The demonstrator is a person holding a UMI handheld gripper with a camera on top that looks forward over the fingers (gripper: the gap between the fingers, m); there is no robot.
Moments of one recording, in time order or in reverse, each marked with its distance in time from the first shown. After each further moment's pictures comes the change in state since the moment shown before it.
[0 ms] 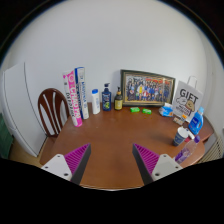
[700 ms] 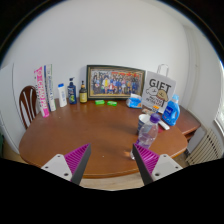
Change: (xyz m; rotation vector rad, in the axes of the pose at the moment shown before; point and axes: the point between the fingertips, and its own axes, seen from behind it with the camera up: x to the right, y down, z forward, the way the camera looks) arm 0.212 0.089 -0.022 0.032 0.175 0.026
